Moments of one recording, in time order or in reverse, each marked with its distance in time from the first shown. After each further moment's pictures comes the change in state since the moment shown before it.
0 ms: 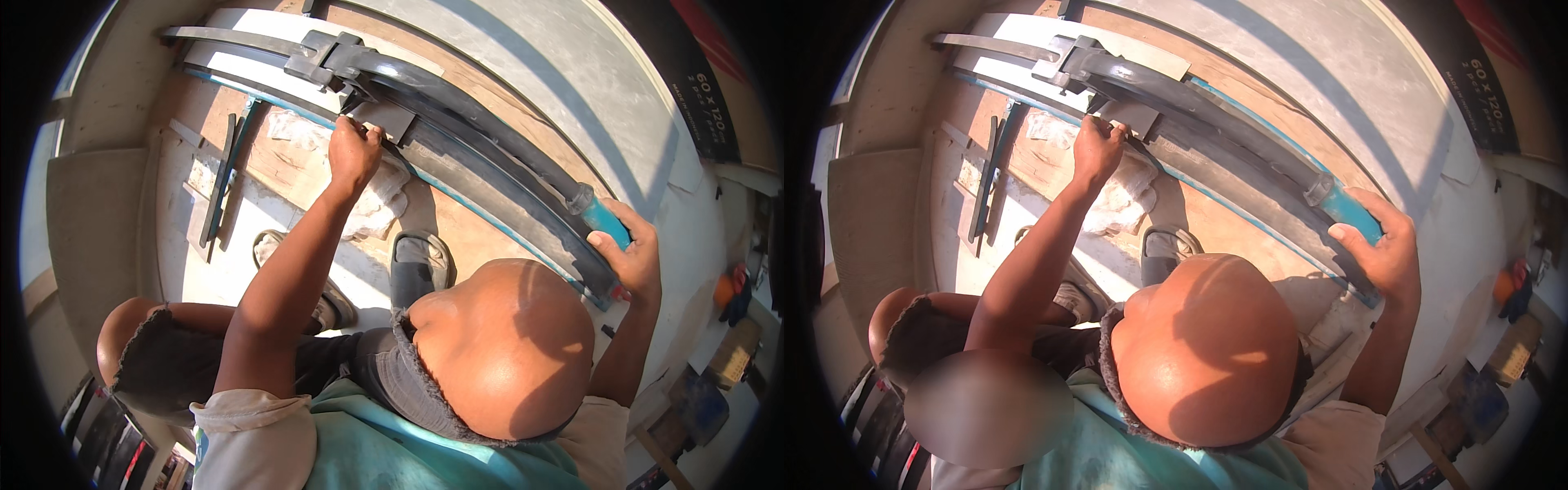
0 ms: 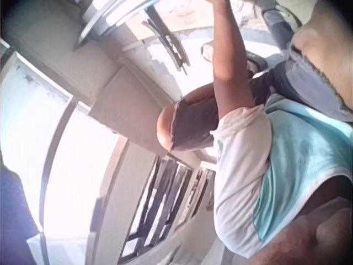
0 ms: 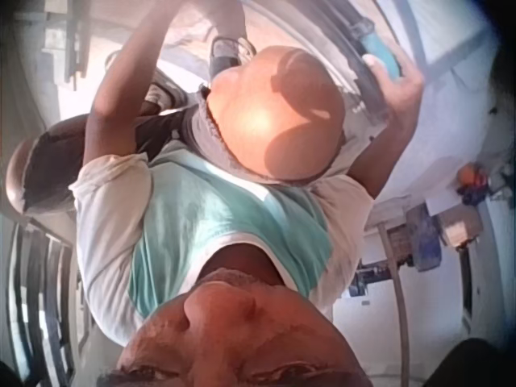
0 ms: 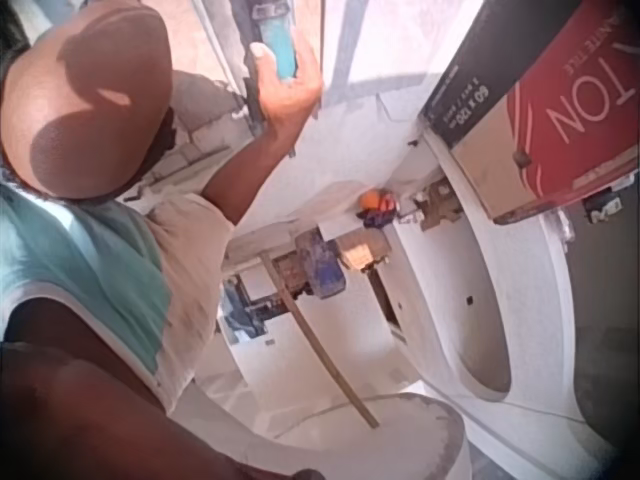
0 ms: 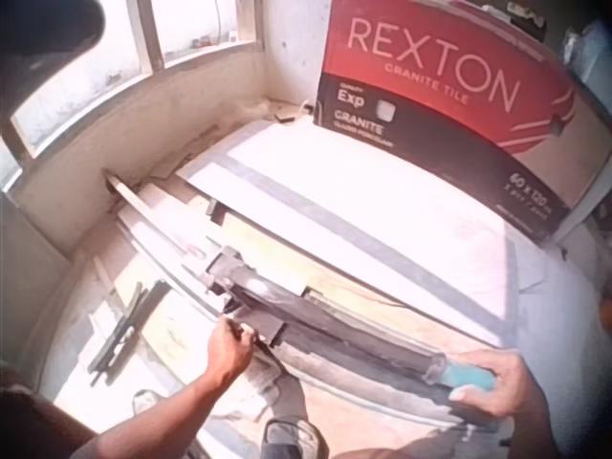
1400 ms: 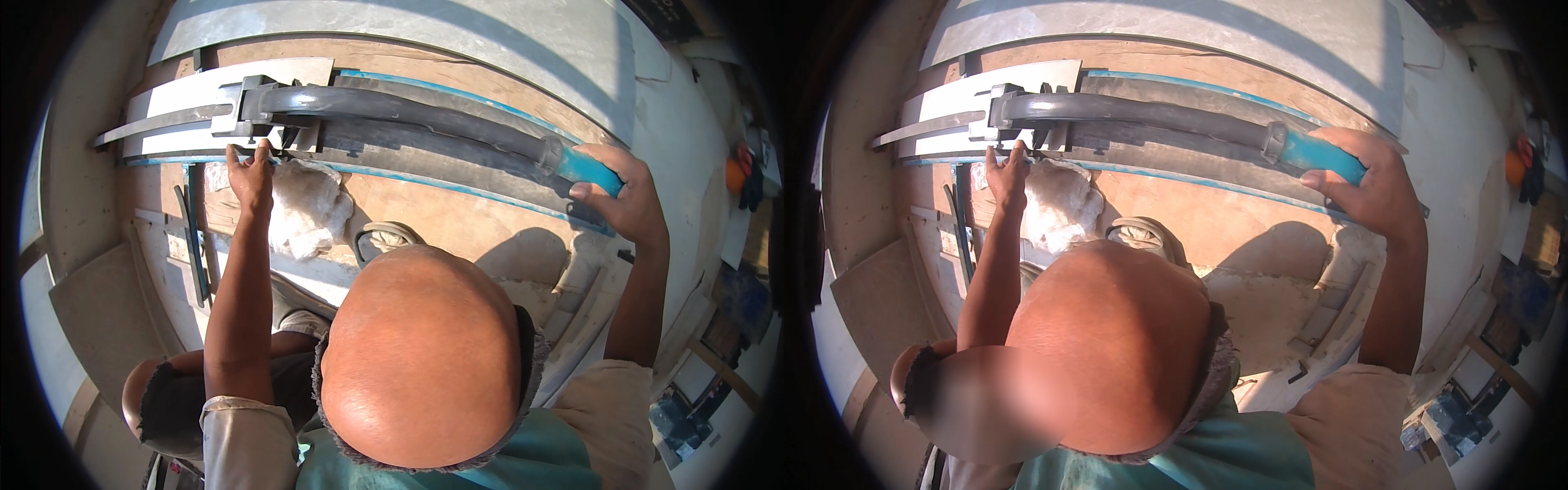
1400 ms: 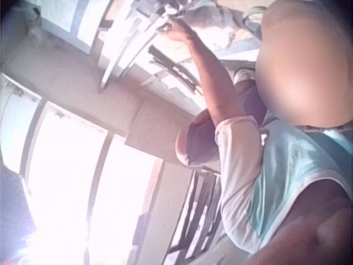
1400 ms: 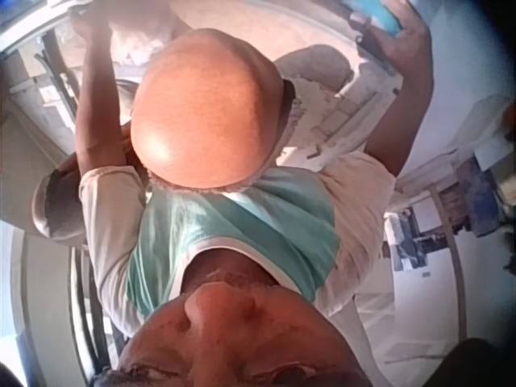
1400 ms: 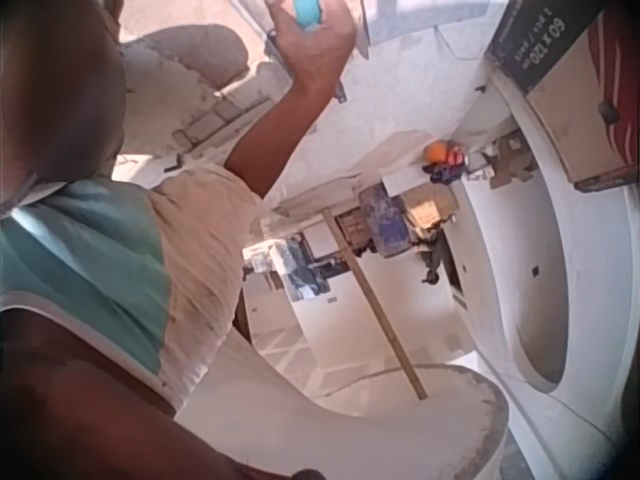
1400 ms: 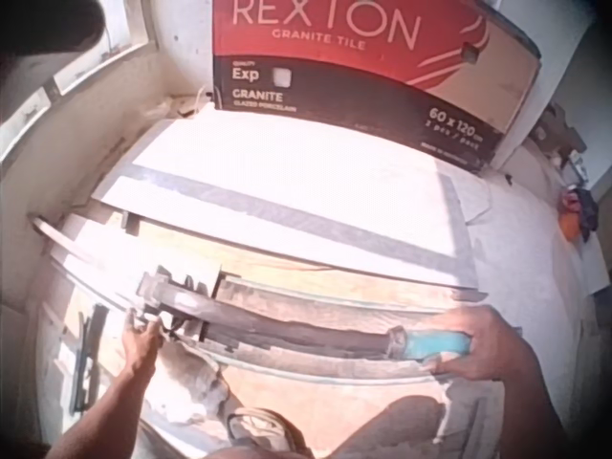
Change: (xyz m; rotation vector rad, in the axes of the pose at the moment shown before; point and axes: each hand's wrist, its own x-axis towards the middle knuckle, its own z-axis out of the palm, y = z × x) left_hand 0.040 -0.038 -0.012 -0.562 0.031 -0.055; right_hand -0.042 0.038 -0.032 -0.192 0.089 -0.091
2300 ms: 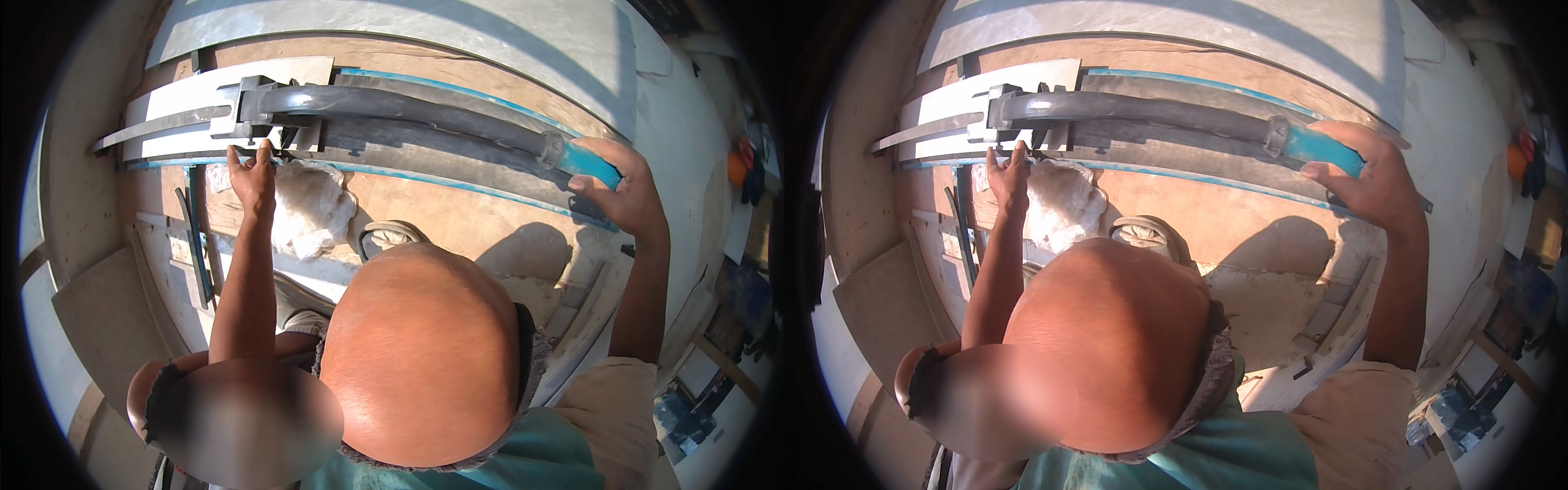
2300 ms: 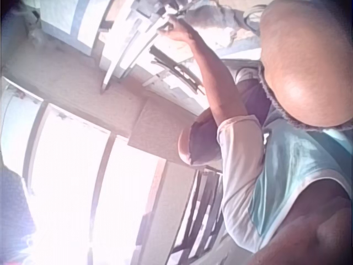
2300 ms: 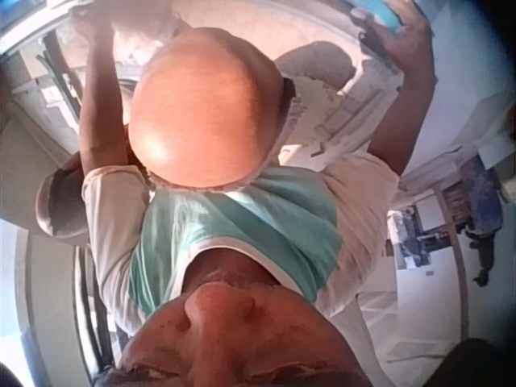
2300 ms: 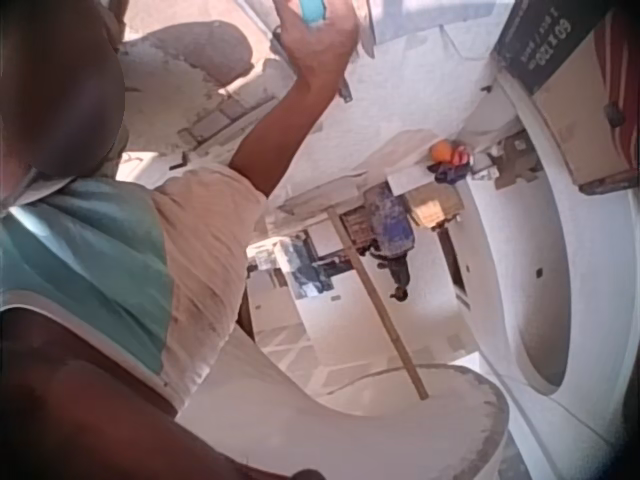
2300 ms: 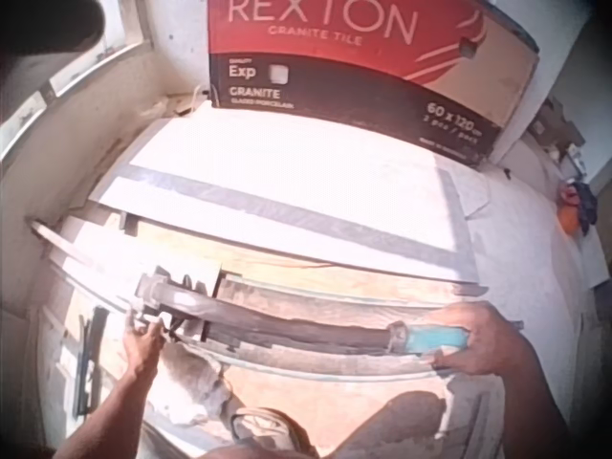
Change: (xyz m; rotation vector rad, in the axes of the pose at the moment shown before) left_hand 0.000 -0.001 -0.003 0.059 -0.023 0.032; right_hand 0.000 -0.002 0.005 0.016 -0.017 0.098
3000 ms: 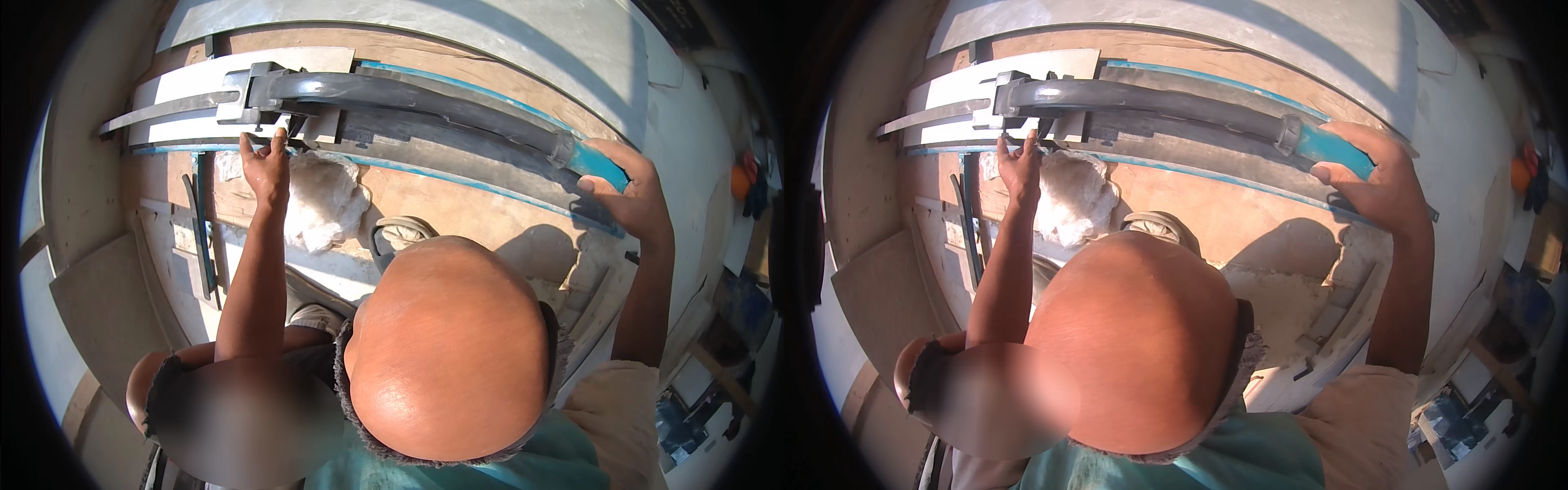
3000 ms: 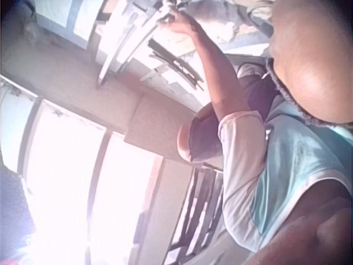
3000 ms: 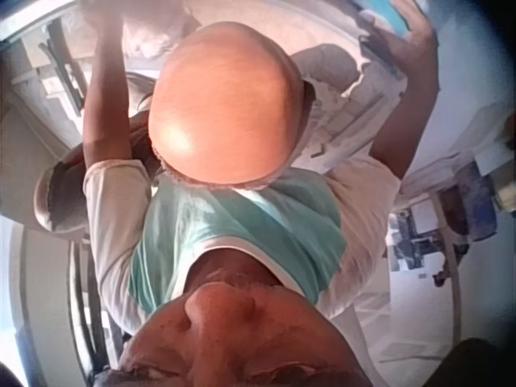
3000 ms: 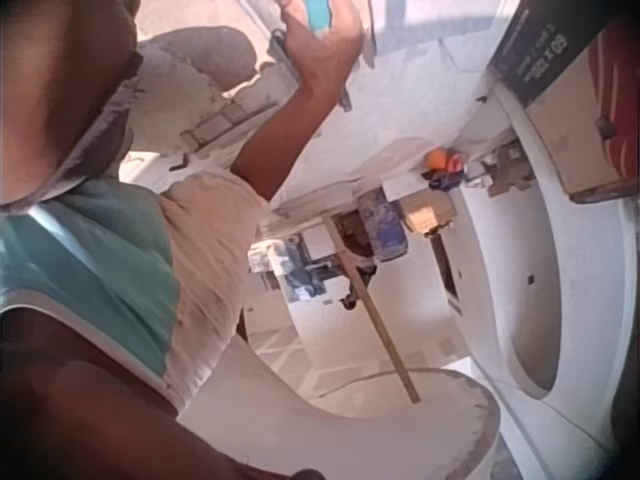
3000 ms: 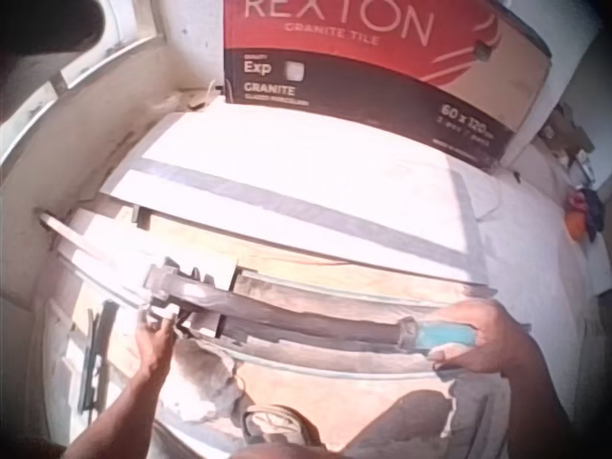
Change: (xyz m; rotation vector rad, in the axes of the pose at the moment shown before) left_hand 0.008 -0.013 0.001 0.050 0.028 0.066; right_hand 0.010 -0.012 0.006 0.011 -0.031 0.047
